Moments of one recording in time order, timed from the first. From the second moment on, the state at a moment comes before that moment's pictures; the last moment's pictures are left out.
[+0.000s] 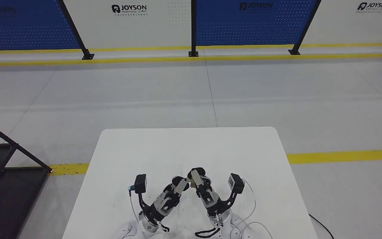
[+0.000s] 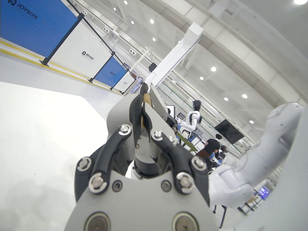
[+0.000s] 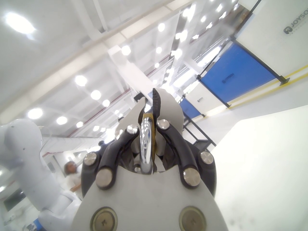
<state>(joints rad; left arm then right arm) 1.85 -1.20 -1.15 -1.66 0.60 -0.84 0.26 -1.61 -1.44 0.93 -1.35 -0.73 -0.96 -0.60</state>
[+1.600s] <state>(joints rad) 1.85 -1.21 -1.18 -1.65 0.53 -0.86 0.31 -1.62 -1.44 0.94 -1.36 -0.70 -0.95 -0.52</state>
